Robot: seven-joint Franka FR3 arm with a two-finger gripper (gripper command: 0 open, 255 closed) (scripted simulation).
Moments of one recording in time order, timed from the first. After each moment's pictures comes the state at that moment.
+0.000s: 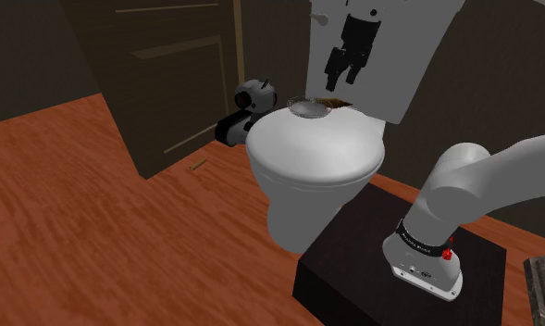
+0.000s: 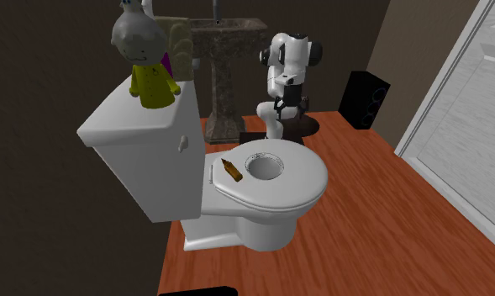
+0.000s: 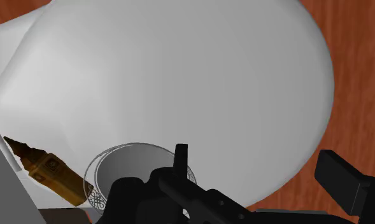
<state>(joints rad) 0.01 -0.78 0.00 -2.30 0.01 1.67 0.12</state>
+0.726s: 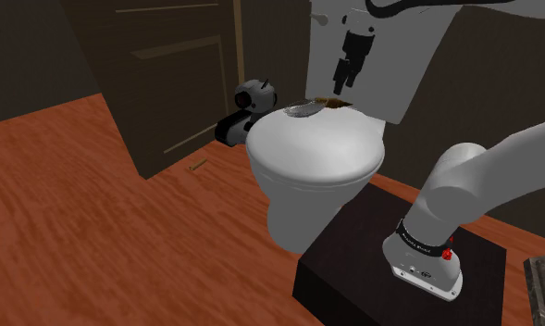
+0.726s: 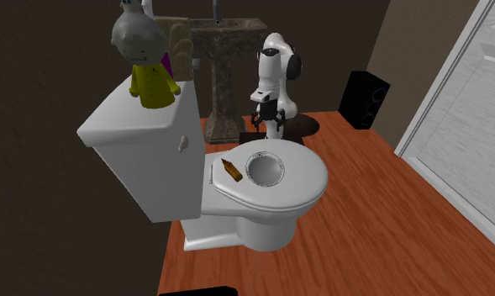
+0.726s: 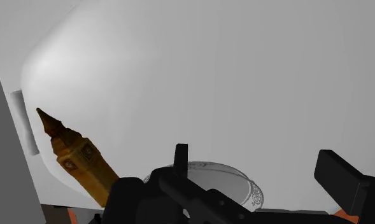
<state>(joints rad) 0.01 -0.63 -0.21 -2.29 -0.09 1.76 -0.21</state>
